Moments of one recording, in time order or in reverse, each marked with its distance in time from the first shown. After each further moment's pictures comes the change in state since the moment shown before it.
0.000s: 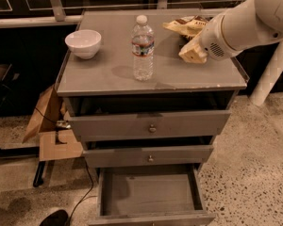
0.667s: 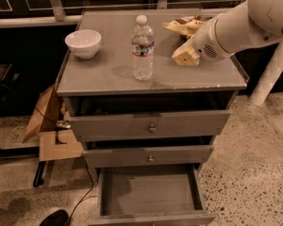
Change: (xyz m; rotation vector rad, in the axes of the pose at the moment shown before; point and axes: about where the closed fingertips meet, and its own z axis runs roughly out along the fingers) arm -0.005 0.011 0.018 -0.067 -0.034 0.041
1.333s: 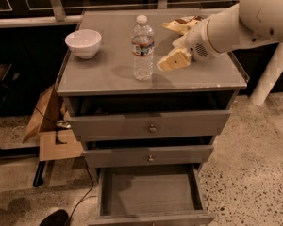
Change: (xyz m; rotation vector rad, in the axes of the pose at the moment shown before) arm -0.014 -0.001 0.022 -0.033 -0.060 0.032
